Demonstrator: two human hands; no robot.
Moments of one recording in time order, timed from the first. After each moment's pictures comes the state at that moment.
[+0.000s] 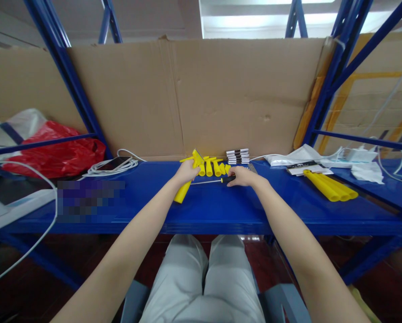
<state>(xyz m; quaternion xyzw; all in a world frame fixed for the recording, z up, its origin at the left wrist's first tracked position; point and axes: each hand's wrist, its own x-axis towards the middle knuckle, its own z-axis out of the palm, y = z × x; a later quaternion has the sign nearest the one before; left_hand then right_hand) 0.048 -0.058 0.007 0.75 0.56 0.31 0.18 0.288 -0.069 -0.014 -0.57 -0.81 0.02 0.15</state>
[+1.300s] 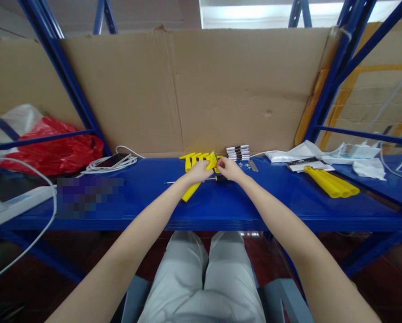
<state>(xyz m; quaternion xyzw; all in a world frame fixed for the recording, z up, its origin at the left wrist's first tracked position) 0.082 -0.064 -0.002 0.83 0.49 0.24 0.13 0.249 -0.041 -0.034 -0.49 -0.77 0.09 0.40</state>
